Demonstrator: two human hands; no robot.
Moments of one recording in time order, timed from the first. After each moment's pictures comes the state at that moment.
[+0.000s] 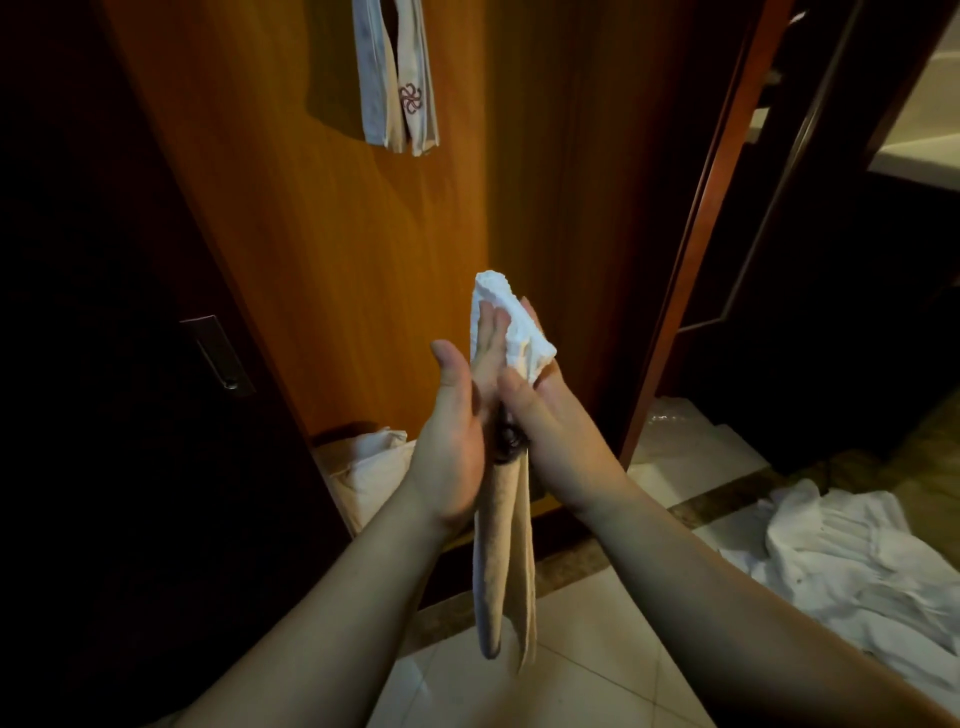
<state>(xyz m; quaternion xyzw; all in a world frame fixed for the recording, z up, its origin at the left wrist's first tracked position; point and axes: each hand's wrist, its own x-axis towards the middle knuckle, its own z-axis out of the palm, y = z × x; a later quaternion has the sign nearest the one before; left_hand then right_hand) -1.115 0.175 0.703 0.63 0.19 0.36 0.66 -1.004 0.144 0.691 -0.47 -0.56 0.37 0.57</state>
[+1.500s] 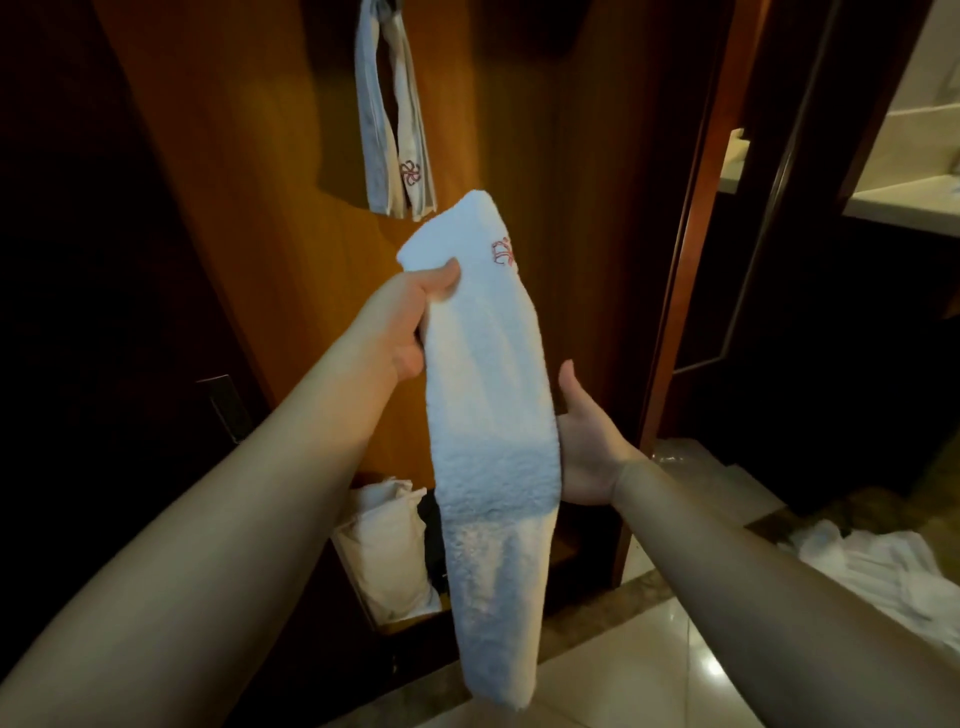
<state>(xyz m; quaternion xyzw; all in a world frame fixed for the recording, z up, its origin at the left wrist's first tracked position) -1.099 0.291 0.803 0.49 0.36 0.36 0.70 -0.937 0.180 0.677 -0.32 -0.30 0.74 0.51</state>
